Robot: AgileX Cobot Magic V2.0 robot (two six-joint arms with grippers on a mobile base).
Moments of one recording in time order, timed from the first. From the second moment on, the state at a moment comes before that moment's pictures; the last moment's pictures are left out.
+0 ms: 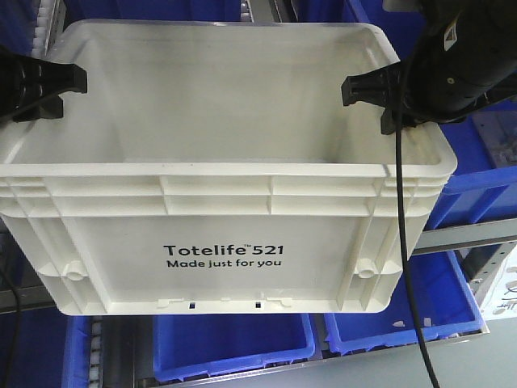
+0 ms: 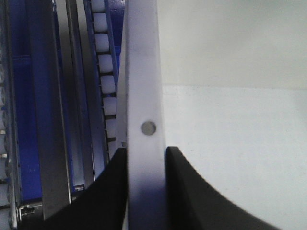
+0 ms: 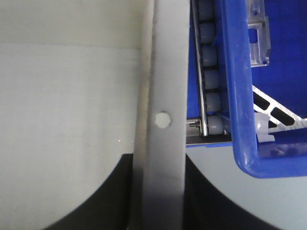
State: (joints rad) left arm -0.28 1.29 -1.28 0.06 0.99 -0.36; right arm 0.43 1.48 -1.48 -0.14 1.20 0.41
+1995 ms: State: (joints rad) left arm -0.28 1.29 -1.28 0.06 0.96 -0.36; right arm 0.43 1.48 -1.48 -0.15 1.18 0.41
